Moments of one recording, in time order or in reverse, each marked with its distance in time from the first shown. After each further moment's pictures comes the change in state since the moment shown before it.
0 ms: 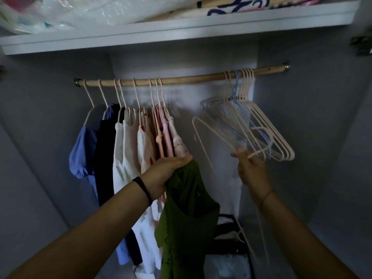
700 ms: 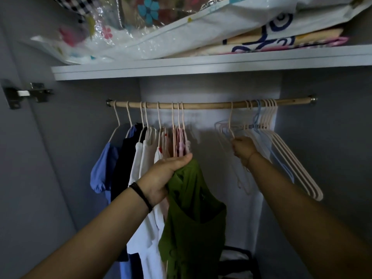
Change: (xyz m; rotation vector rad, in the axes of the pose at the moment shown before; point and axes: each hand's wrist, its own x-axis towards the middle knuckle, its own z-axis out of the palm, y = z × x) left_hand -0.013 0.051 -0.014 -0.136 0.065 0.190; right_hand 0.152 -0.046 0.078 -0.227 -0.162 -0.018
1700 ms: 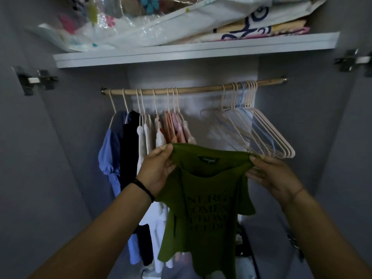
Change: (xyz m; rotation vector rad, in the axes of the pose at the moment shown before) left_hand -0.046 -0.029 -0.045 -0.144 0.043 0.139; right_hand -0.228 0.003 -0.052 0.491 -0.007 0.184
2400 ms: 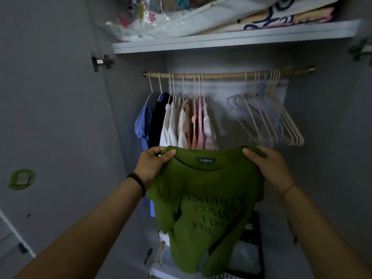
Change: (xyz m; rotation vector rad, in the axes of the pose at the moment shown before) left_hand -0.143 -0.028 -0.005 0.442 0.307 0.147; right_hand -0.072 -0.002 -0.022 -0.282 -0.254 -0.196
